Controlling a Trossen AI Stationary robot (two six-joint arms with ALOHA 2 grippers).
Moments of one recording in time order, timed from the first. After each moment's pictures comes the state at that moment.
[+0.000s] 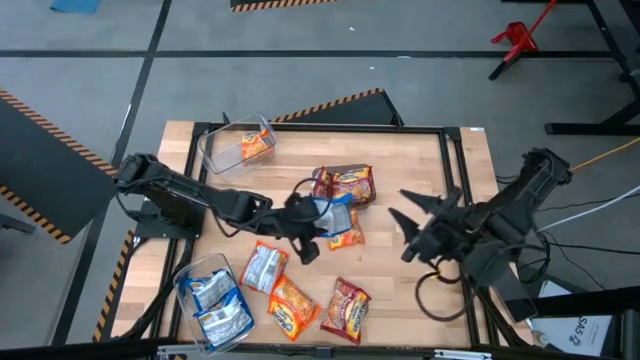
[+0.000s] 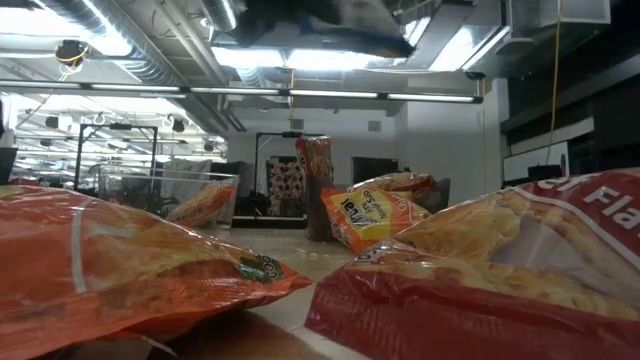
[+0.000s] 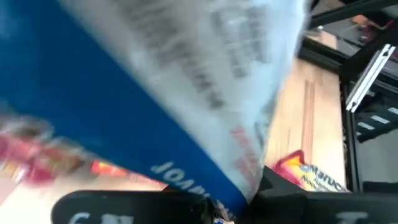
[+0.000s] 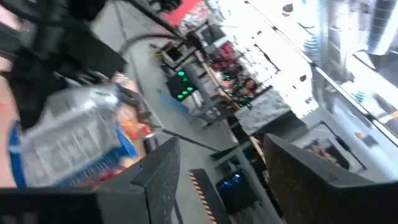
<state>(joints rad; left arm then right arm) -0.28 1.56 1.26 -0.35 -0.35 -0.57 0.78 1.27 1.29 -0.33 1.42 -0.54</state>
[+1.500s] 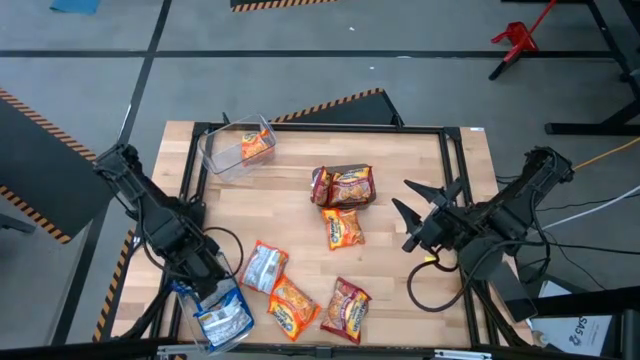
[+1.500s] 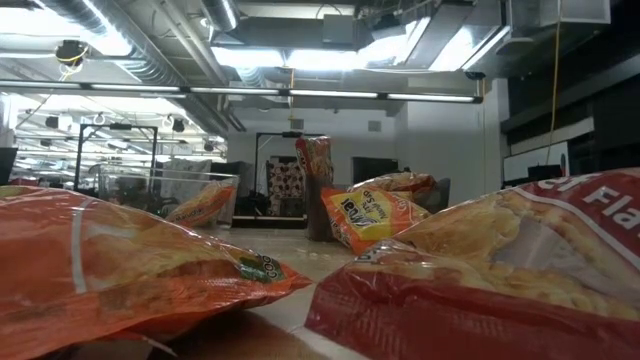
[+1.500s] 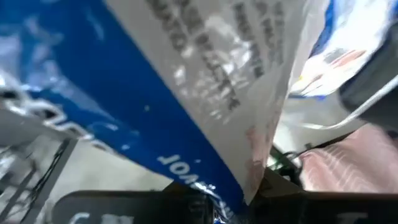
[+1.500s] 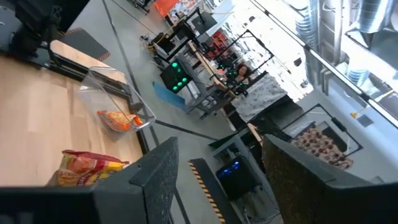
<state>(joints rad) -0.77 1.32 1.26 -1.40 0.46 -1.65 0.74 1.24 1.29 -0.51 1.43 -0.34</state>
